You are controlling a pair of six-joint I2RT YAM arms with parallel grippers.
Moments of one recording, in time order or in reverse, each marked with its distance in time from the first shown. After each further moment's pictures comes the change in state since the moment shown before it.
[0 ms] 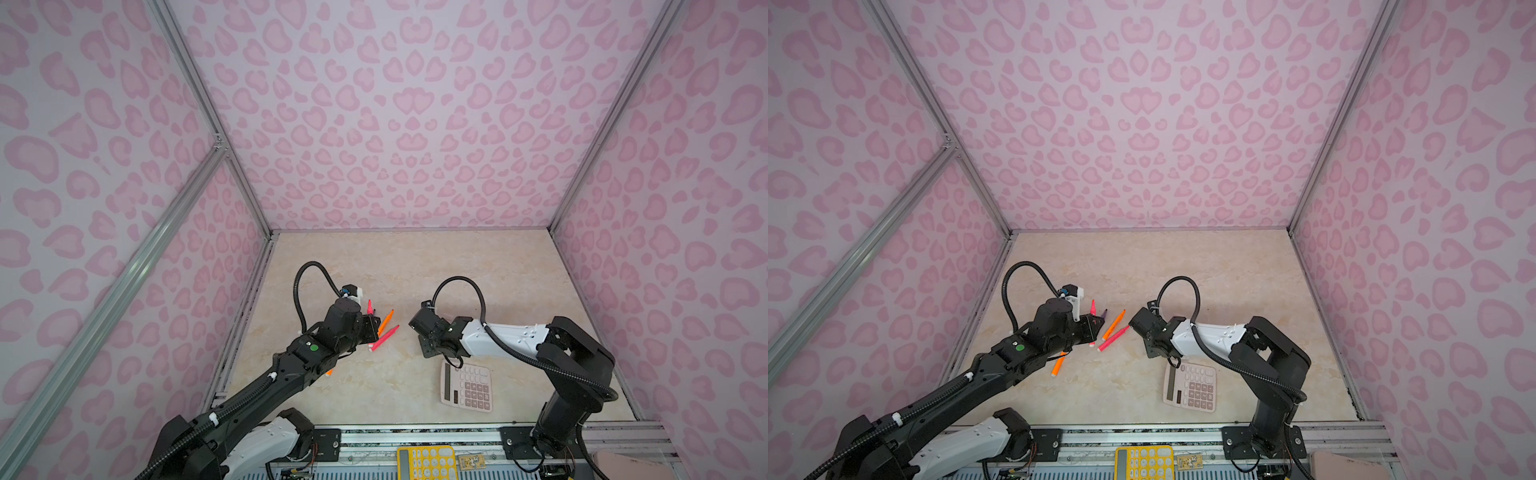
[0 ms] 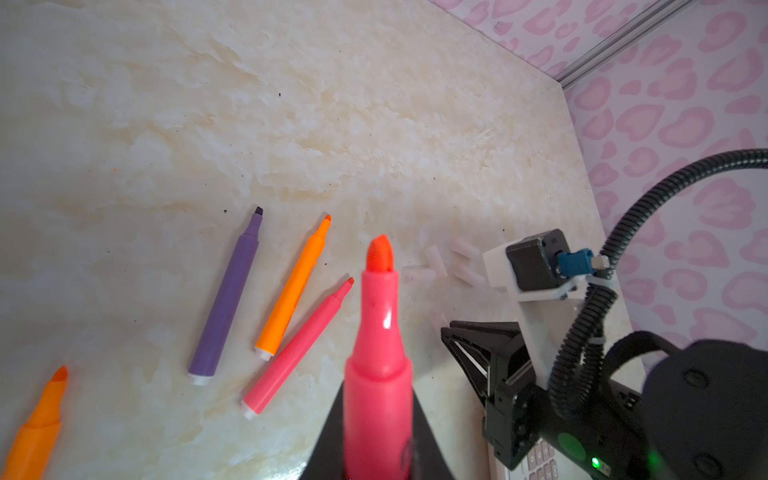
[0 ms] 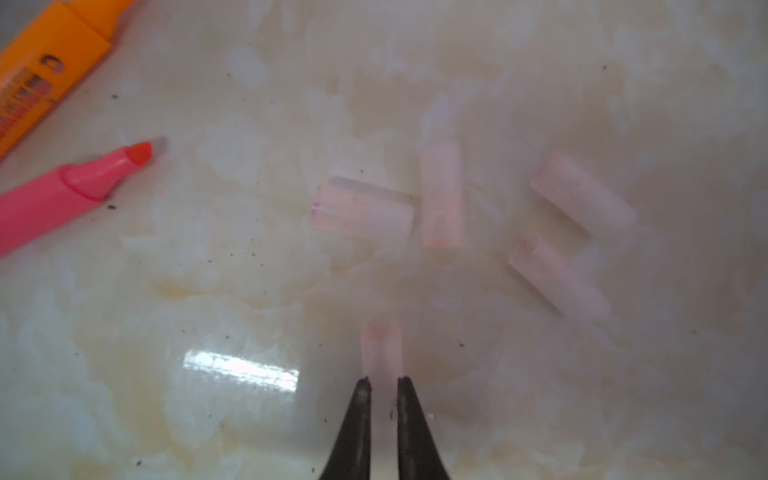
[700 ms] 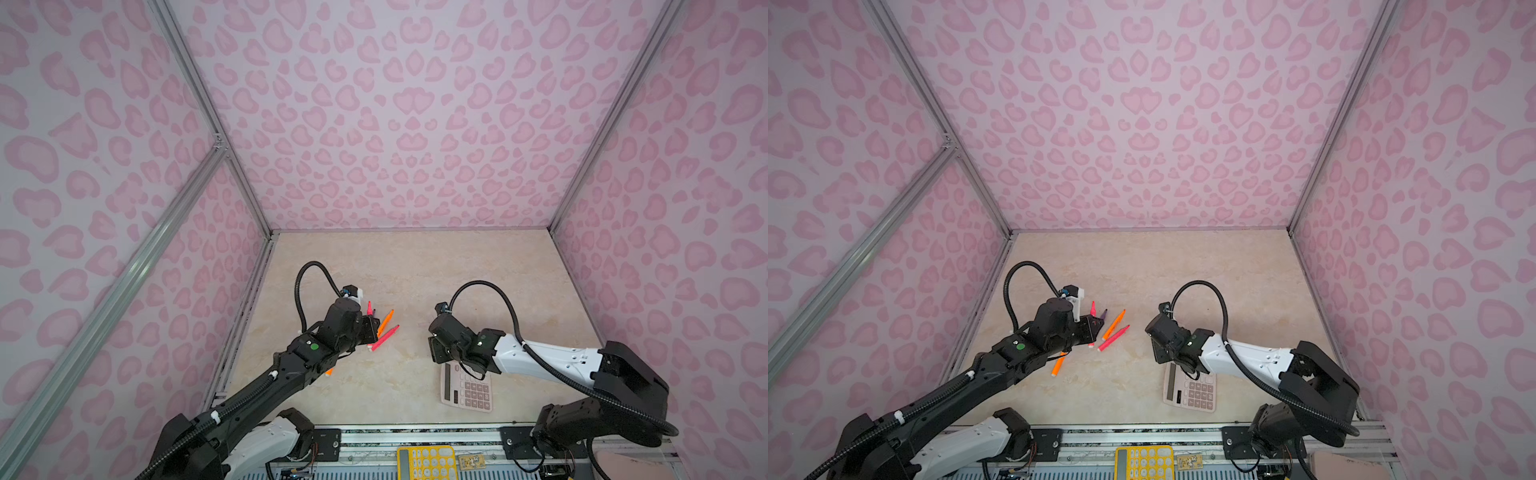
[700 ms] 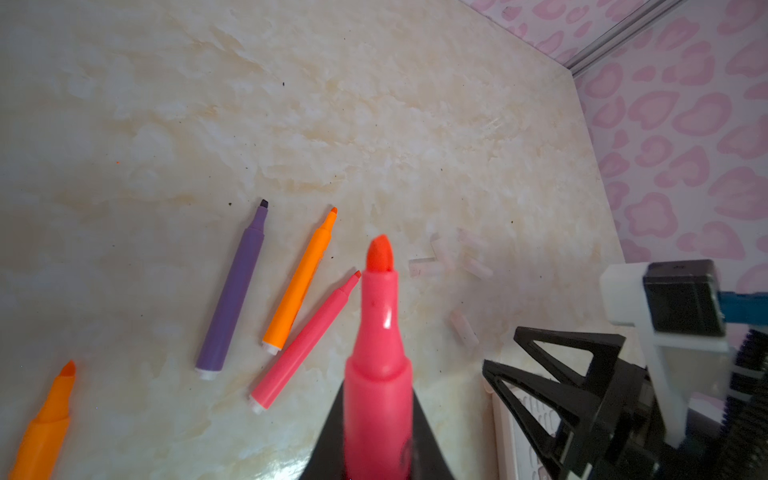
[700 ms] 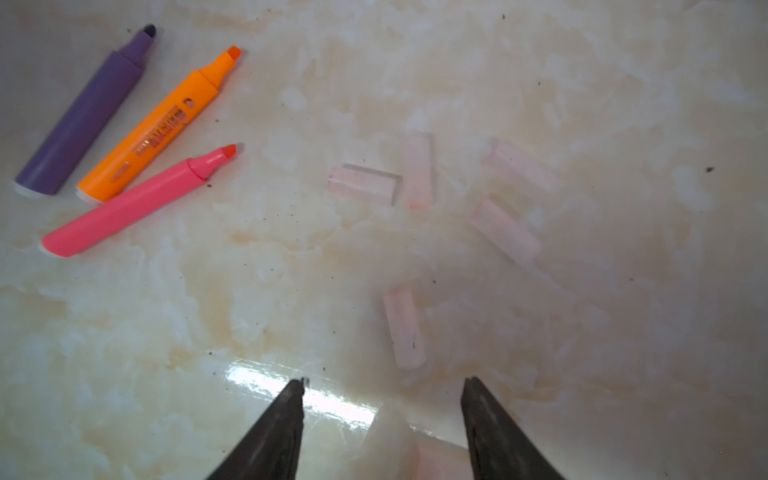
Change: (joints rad) left arm 0.014 0.010 -0.002 -0.014 0.016 0.011; right arm 0.001 -0.261 -0.188 0.043 -0.014 0.006
